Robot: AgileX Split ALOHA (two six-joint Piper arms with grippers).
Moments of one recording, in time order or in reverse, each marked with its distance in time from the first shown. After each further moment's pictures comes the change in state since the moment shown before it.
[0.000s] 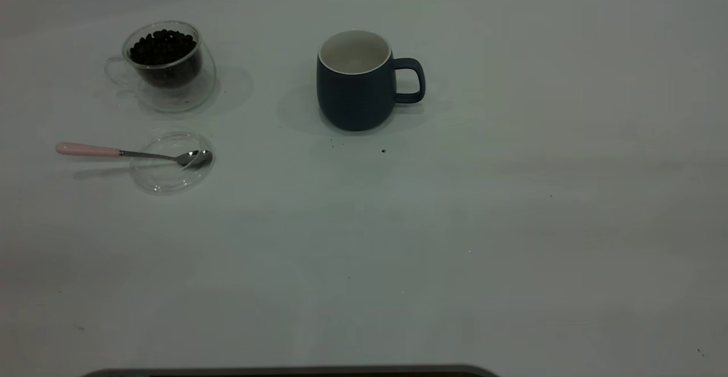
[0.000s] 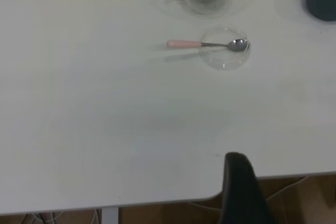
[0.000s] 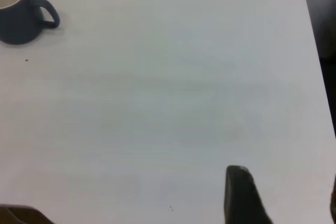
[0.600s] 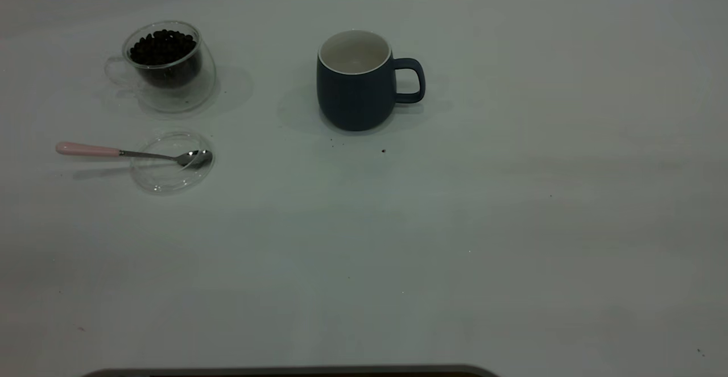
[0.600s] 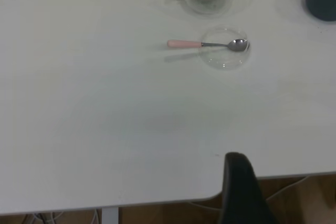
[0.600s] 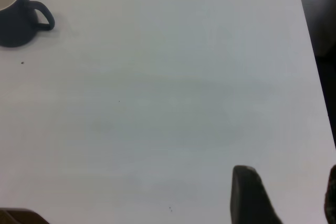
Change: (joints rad) left arm 0.000 0.000 0.000 0.000 0.000 0.000; right arm -0.011 0.000 0.000 0.001 0.000 0.005
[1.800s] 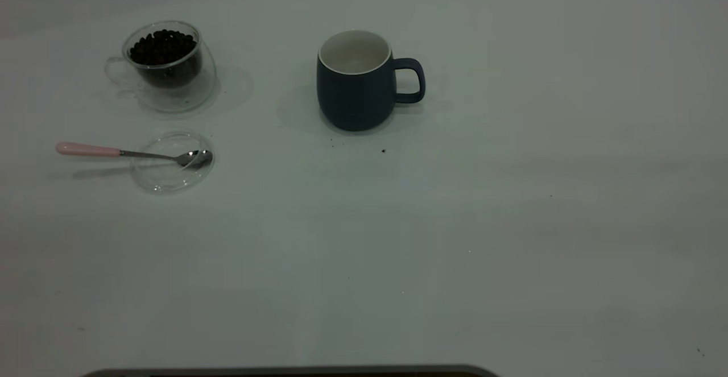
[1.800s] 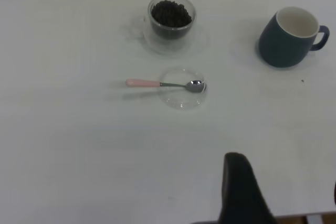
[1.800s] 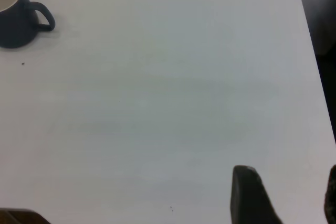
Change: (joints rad) left arm 0.000 0.106 0.016 -0.117 -0.187 -0.043; right arm 0.000 0.000 0.000 0.000 0.001 0.003
